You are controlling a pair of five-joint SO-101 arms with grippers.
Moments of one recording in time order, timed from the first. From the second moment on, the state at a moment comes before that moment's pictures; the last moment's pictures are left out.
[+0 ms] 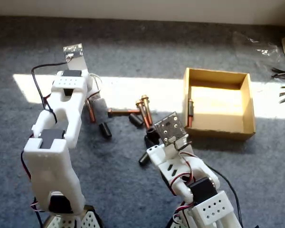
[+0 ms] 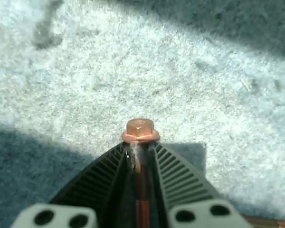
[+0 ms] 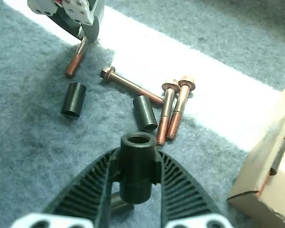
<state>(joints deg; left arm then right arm) -5.7 31.2 -3.4 56.4 22.1 -31.6 -82.9 80.8 42.6 7.8</state>
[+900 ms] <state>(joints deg) -5.9 44.4 -26.8 80.3 21.9 -31.6 -83.0 80.8 42.6 7.8</state>
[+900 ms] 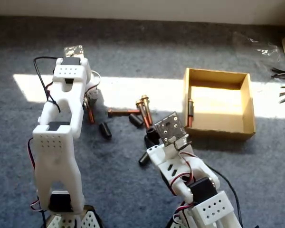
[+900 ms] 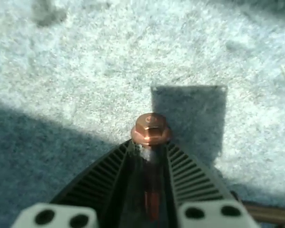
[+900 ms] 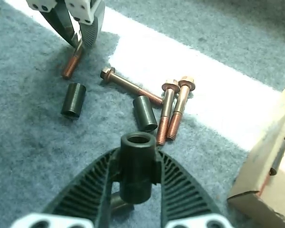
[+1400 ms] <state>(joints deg) -5.7 44.8 -27.5 80.7 21.8 -31.6 -83.0 80.8 42.6 7.8</state>
